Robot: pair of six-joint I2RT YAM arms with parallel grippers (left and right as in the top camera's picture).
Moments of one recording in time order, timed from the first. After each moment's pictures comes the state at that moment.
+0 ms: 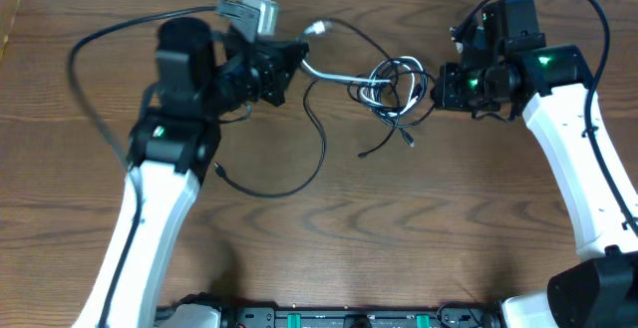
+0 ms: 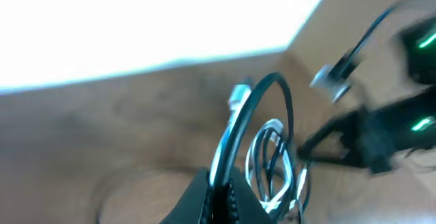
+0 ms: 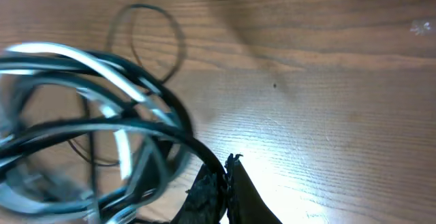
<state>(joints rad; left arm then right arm) -0.17 1.31 1.23 -0.27 0.62 -0.20 0.18 1.64 1.54 -1.04 -0.31 0.26</state>
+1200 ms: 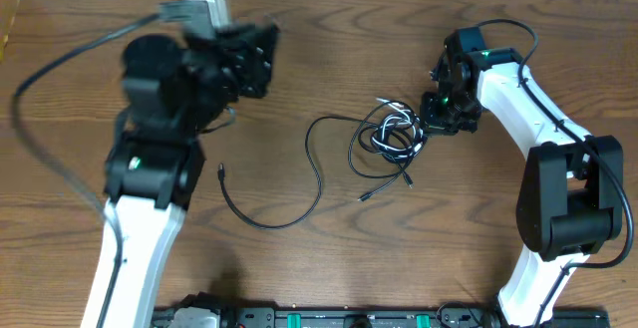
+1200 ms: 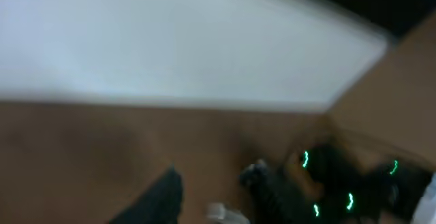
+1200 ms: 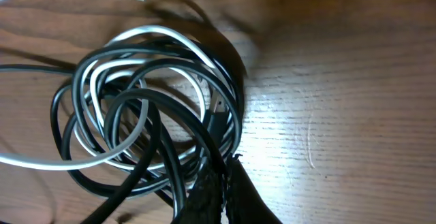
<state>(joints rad) -0.17 1.21 1.24 -0.33 0.40 -0.37 0.17 1.99 1.46 -0.97 -0.24 0.26</state>
